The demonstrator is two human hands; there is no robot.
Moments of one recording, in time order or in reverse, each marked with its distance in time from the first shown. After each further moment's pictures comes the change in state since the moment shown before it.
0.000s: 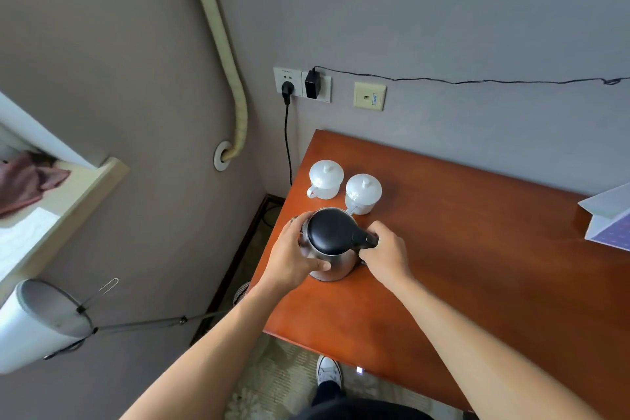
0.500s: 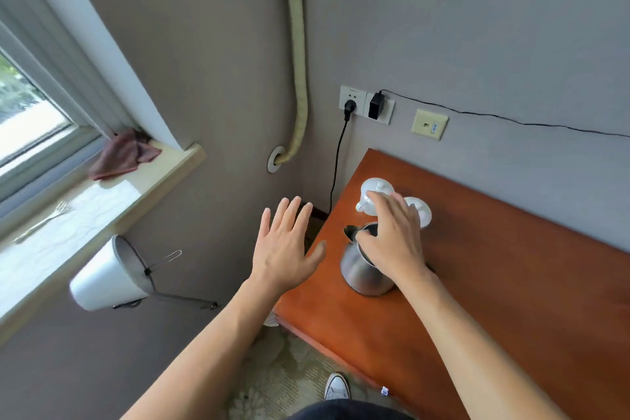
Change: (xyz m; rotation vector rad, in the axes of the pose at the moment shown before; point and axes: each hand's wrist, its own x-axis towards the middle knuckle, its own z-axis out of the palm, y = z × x) left_hand -0.047 -0.009 -0.092 0.700 0.320 0.116; right_hand -0.017 -0.116 0.016 -0.316 0.111 -0.554
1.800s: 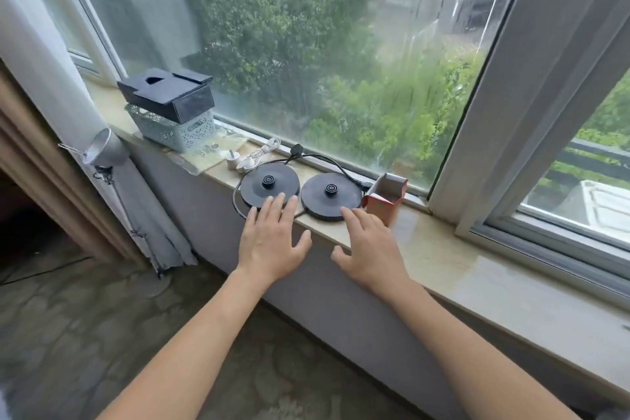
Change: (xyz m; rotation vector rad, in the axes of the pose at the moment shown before) left_hand -0.606 -0.339 -0.215 0.320 0.411 -1.588; right_hand -0.338 -0.644 0.237 0.080 -0.749 -1.598
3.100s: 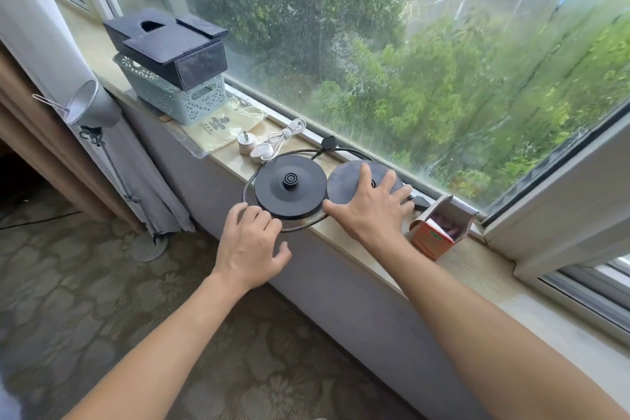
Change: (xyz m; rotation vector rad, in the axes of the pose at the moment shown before) left_hand 0.047 -0.106 0.061 0.058 0.227 0.166; right_hand 0.170 -0.038 0.040 -0.075 -0.113 0.406
